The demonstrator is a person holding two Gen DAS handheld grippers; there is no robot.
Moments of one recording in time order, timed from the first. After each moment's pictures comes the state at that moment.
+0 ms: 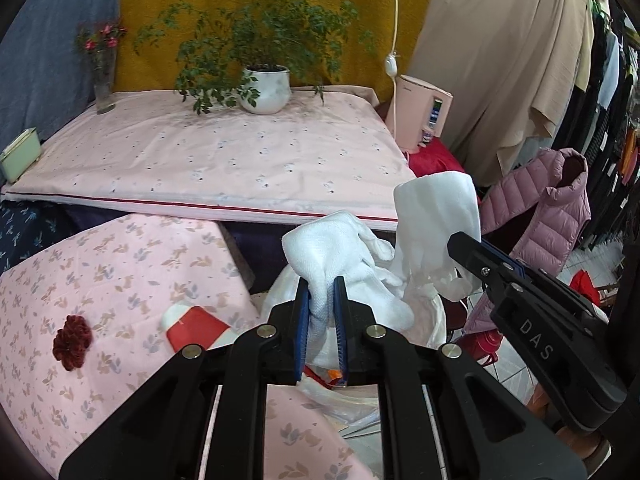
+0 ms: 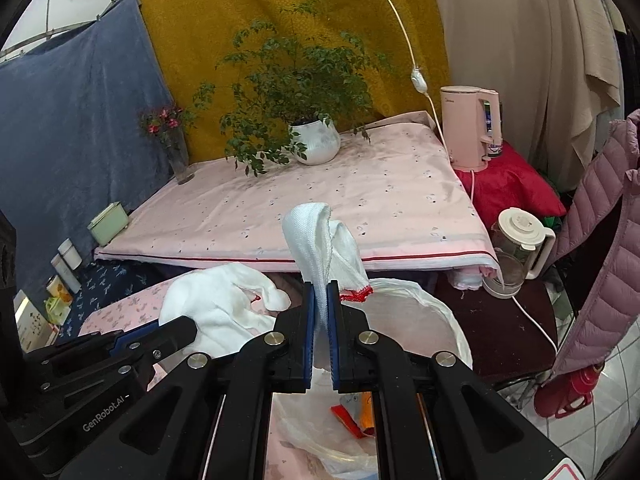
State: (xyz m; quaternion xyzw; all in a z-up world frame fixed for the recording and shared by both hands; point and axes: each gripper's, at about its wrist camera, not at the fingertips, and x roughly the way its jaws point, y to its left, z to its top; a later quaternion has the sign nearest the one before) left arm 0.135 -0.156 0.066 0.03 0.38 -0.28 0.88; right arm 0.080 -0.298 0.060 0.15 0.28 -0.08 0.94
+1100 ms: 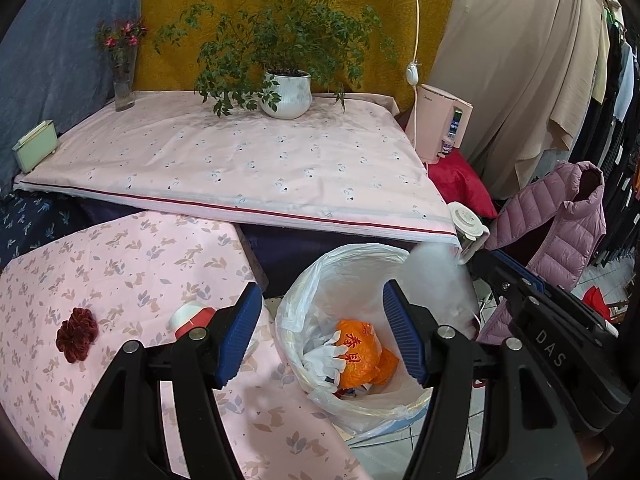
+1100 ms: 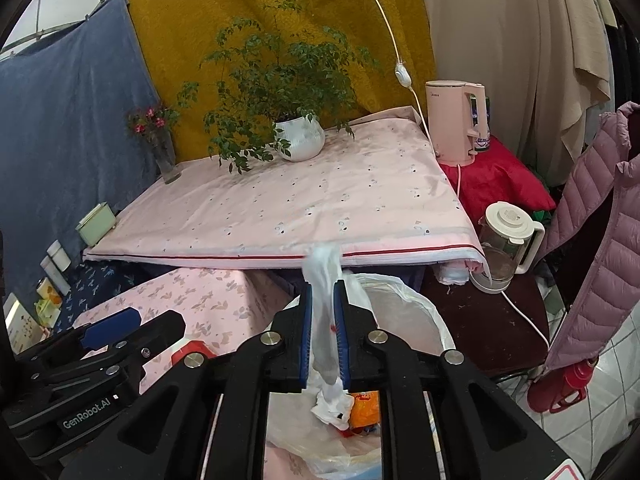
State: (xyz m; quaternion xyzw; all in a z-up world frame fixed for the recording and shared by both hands) left arm 0.140 -0.147 0.059 0.02 0.37 -0.24 0.90; right arm 0.081 -0.306 0.052 0.15 0.29 -0.10 0.94
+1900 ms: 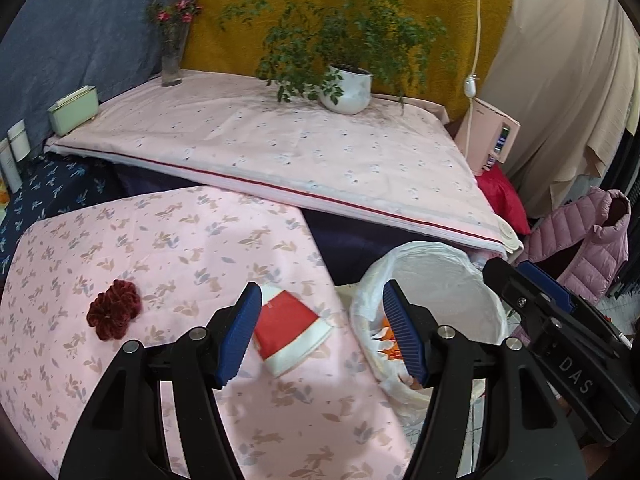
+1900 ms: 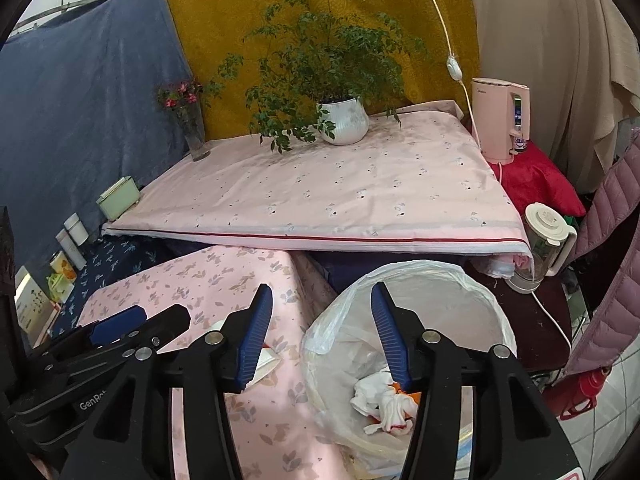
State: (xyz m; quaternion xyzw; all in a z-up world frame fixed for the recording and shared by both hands) left arm 0.160 -0.067 0.039 -0.02 0.38 -0.18 0.91; right arm 0.105 -0.242 0.042 0.12 0.31 -0.05 0.94
